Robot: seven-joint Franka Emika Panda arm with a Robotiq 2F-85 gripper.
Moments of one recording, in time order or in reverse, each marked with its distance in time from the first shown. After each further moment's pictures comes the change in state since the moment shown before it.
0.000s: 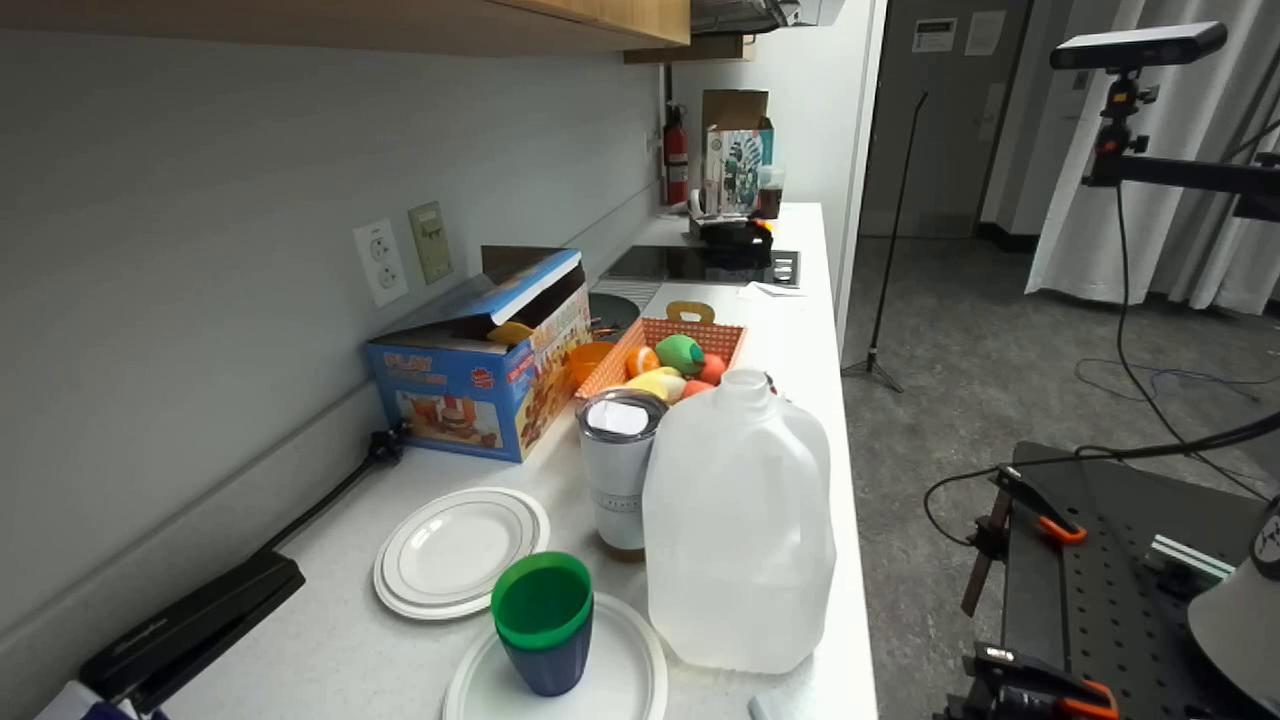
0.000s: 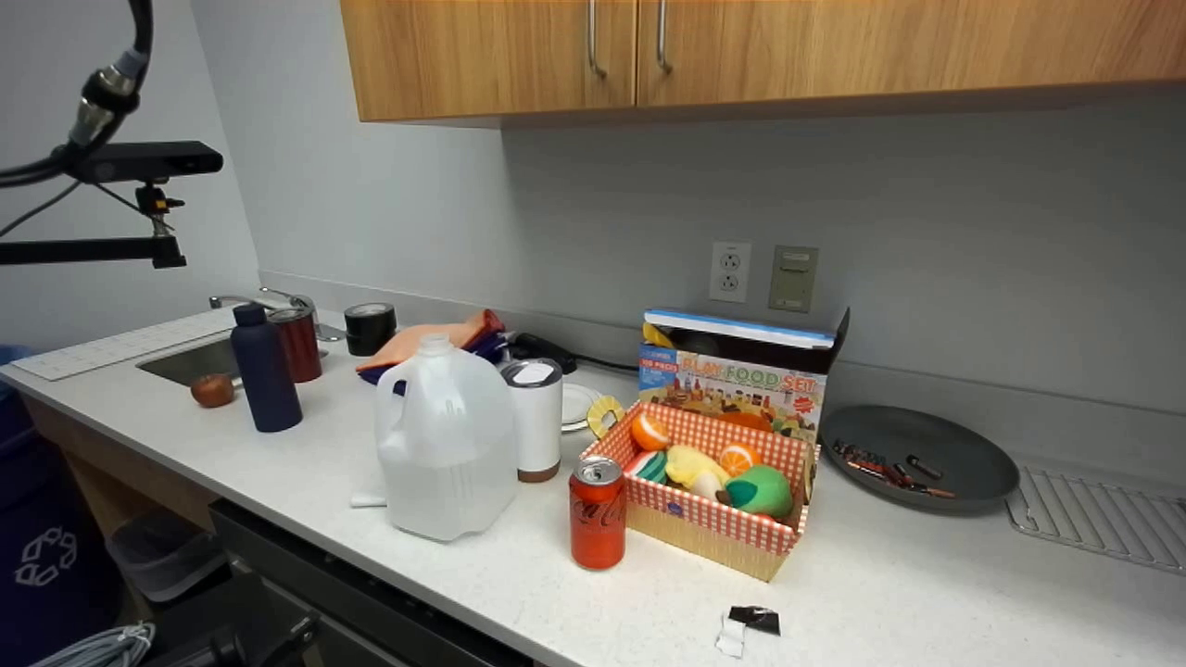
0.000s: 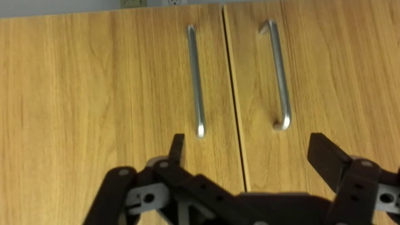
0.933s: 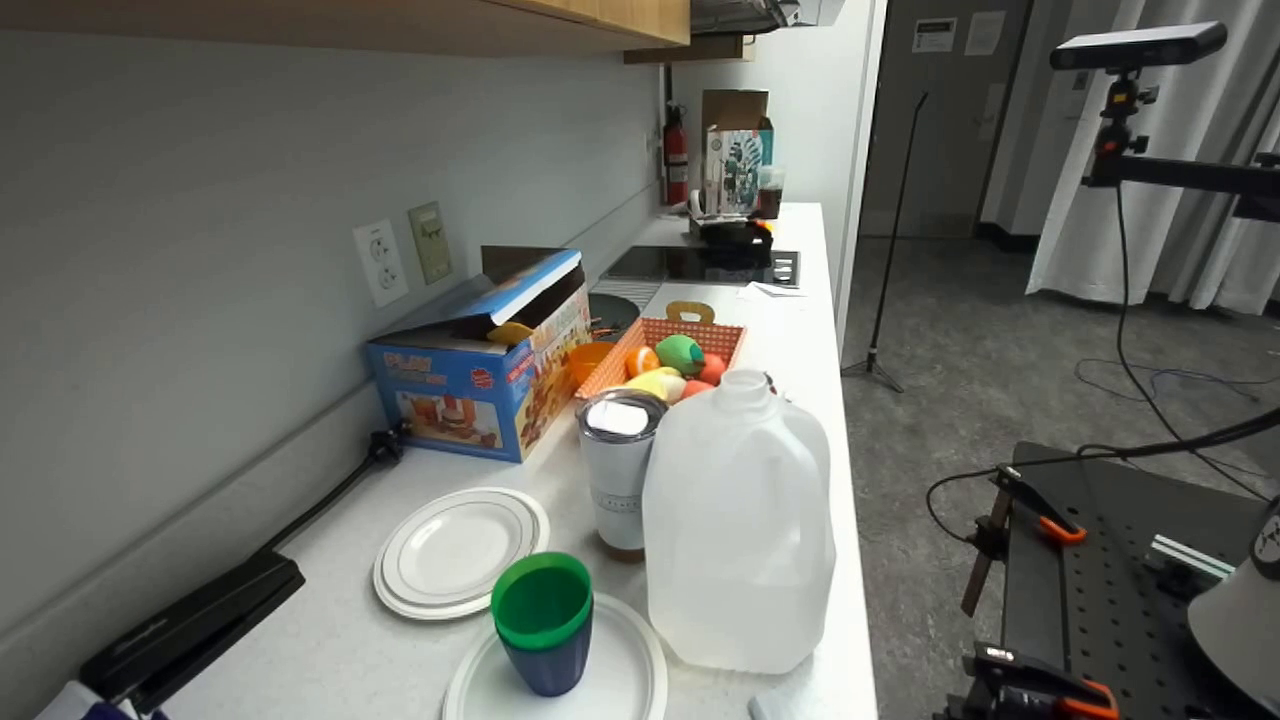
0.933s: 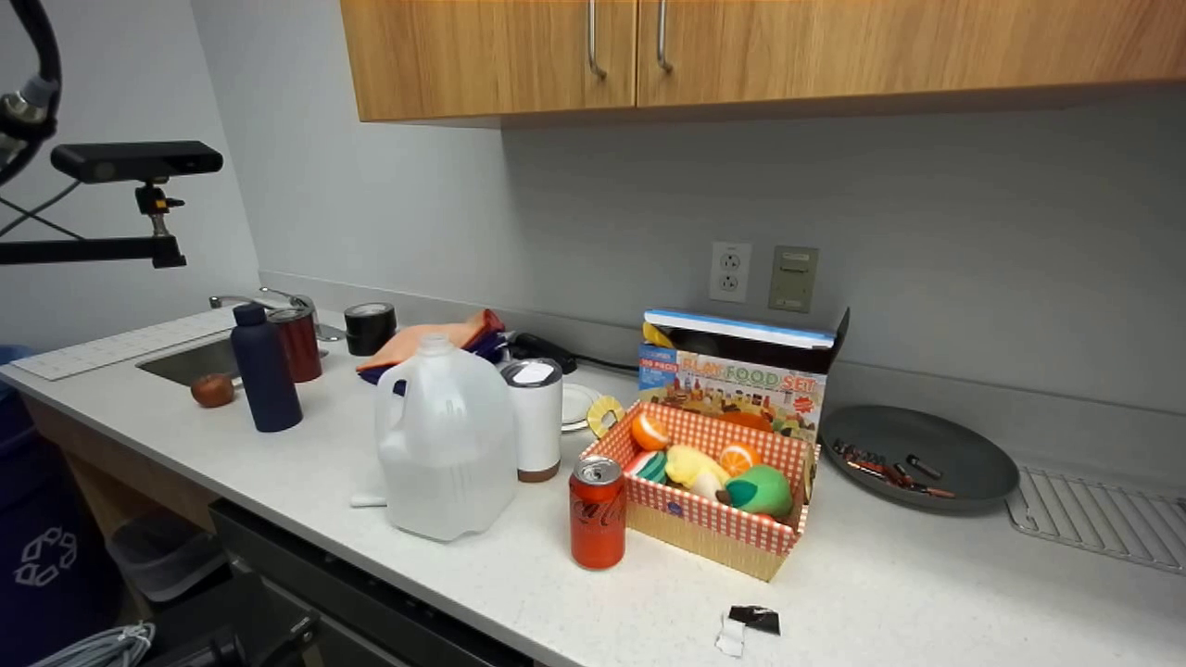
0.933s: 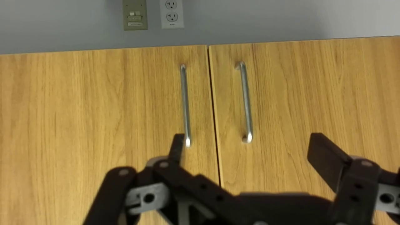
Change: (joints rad) arm -0.029 -0.264 -0.002 -0.212 -0.077 -0.023 0.002
